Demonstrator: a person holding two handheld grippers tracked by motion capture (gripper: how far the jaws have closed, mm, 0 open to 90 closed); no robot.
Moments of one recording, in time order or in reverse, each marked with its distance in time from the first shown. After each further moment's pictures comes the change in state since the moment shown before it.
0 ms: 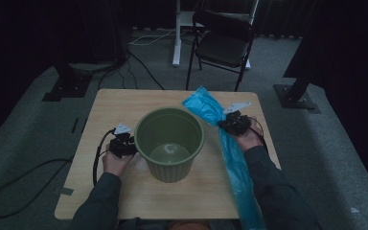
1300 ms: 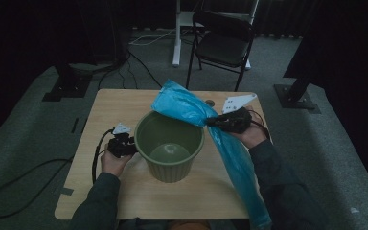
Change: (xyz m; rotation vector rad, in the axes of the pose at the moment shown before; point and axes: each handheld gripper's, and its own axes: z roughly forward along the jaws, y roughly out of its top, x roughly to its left) left arm 0.001 0.001 -0.006 0.007 -0.036 0.013; right arm 0.036 0.051 -0.071 -0.221 0.304 -0.297
